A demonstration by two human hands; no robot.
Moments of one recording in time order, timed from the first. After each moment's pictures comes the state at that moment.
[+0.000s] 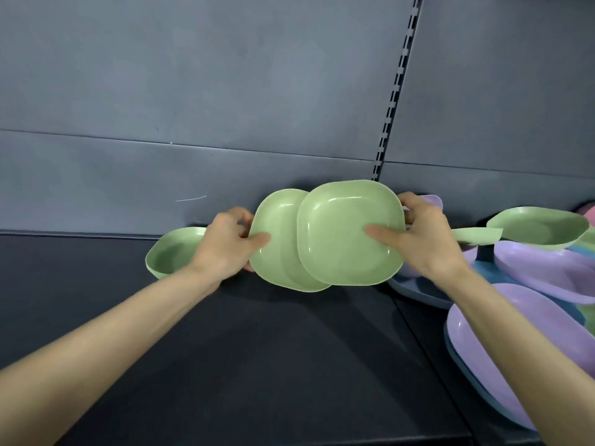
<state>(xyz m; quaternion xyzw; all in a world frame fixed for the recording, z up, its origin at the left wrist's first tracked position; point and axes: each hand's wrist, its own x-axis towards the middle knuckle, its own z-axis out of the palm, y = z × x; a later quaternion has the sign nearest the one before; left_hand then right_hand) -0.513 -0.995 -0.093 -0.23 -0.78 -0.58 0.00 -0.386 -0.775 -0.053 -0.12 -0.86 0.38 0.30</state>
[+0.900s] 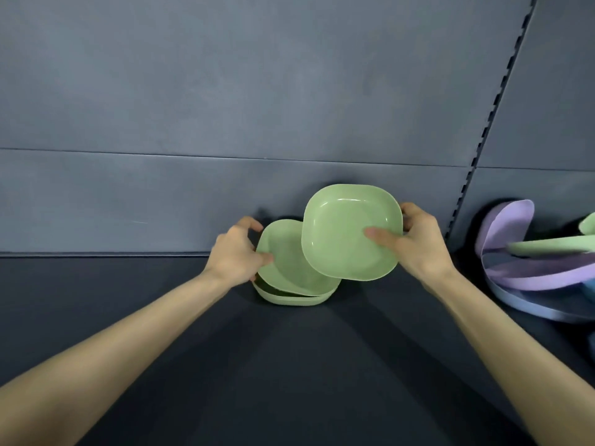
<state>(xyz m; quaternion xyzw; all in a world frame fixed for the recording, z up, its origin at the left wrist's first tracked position) -0.613 -1.119 -0.106 -0.21 -0.86 -0.46 0.03 -0.494 -0.895 -0.081 -0.14 -0.81 0.48 0.32</state>
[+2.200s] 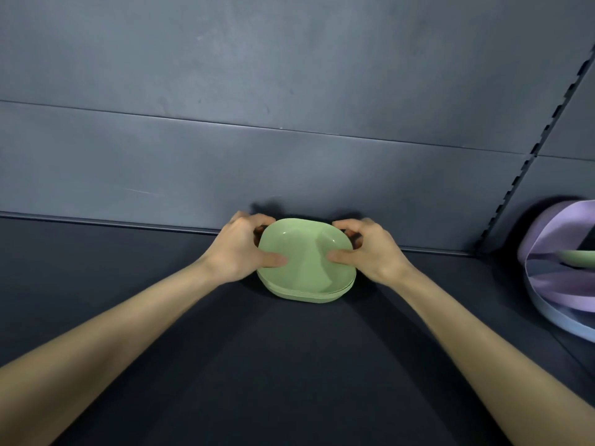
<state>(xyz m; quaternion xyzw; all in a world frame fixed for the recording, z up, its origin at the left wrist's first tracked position) -0.629 -1.122 -0.127 -0.26 -0.87 -0.42 -0.01 -0.563 -0.912 -0.125 -0.06 -0.91 0.38 0.13</state>
